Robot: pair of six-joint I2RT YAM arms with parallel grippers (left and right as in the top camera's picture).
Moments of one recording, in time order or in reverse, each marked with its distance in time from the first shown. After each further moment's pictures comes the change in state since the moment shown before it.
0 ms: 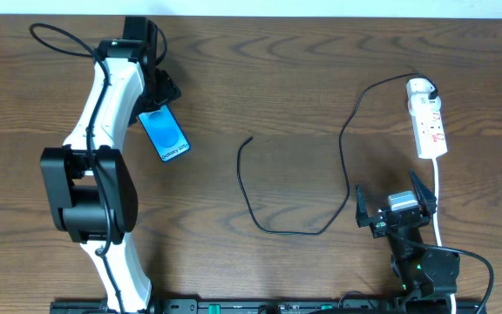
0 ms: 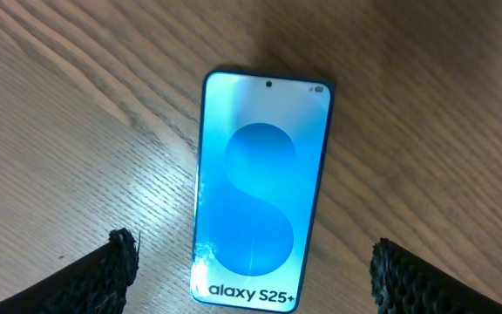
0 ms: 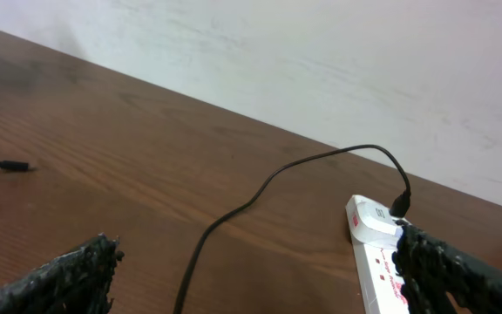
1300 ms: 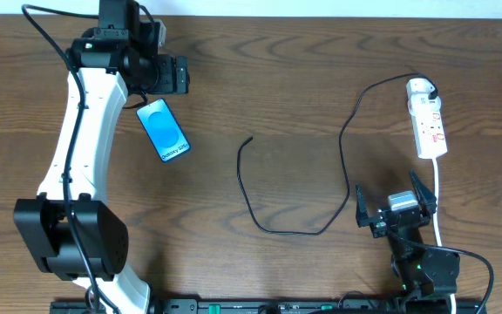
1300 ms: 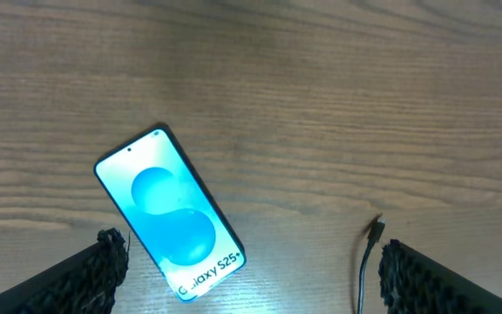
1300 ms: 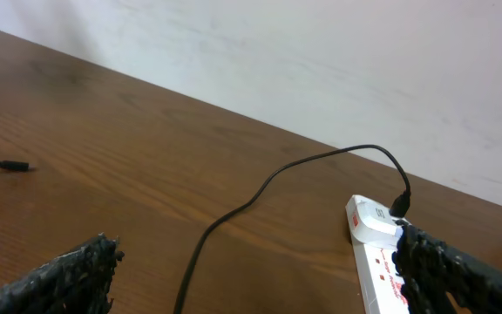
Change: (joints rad) left arm 0.000 -0.224 0.000 0.063 0.307 0.574; right arm 0.000 0.000 0.000 0.000 0.000 0.000
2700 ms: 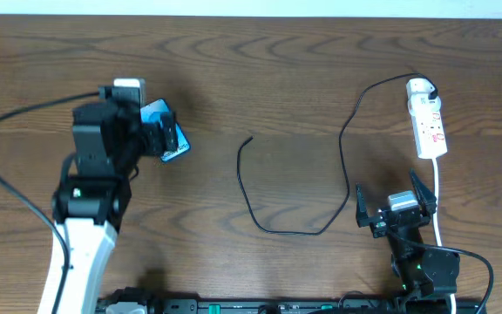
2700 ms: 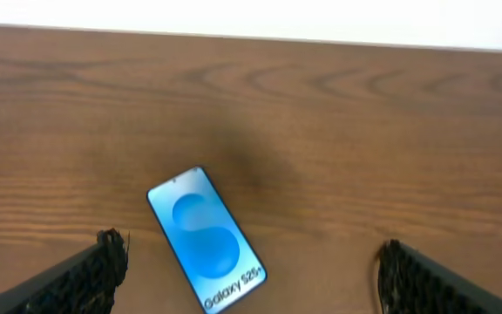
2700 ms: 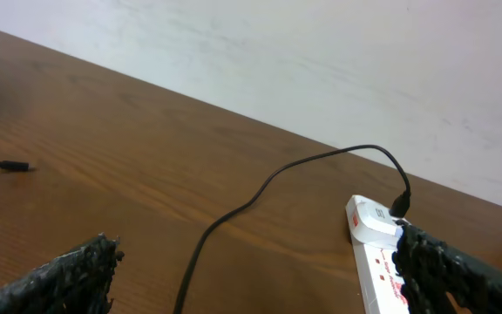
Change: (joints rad) left arm 0.000 -0.724 -0.809 0.583 -0.077 0.001; right arm 0.000 0.000 0.000 0.000 0.000 0.000
